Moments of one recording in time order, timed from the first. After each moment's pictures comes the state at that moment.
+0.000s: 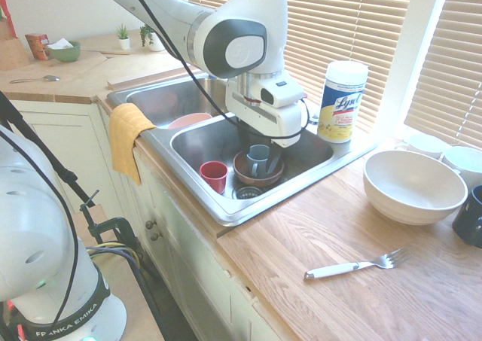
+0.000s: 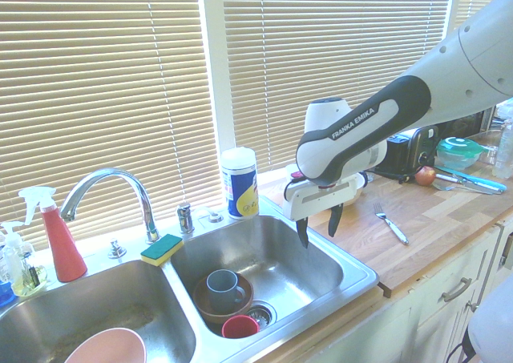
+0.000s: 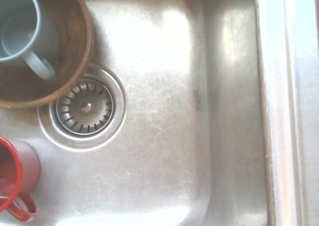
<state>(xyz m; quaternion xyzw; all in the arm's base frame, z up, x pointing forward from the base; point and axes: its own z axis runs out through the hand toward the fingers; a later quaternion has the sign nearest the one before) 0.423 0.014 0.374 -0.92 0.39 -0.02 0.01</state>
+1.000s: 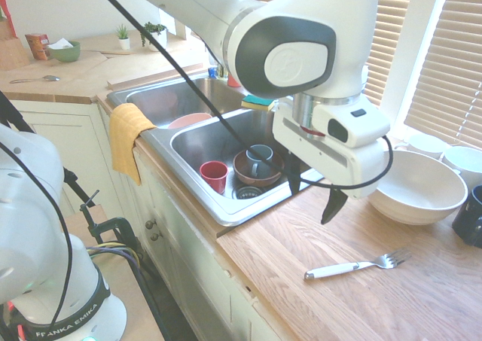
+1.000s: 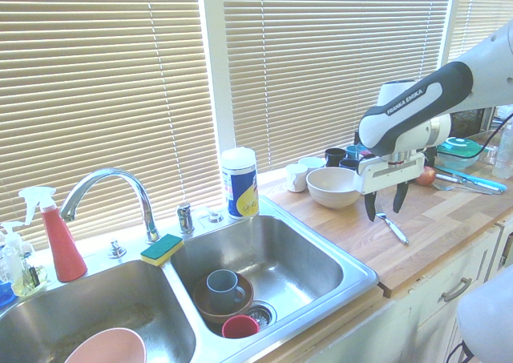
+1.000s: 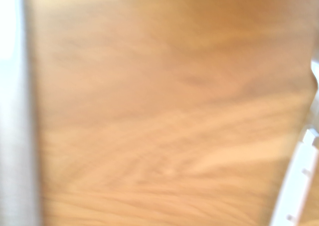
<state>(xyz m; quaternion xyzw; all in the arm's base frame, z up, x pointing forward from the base) 0.375 -0.186 0.390 -0.89 0.45 -0.02 -0.01</state>
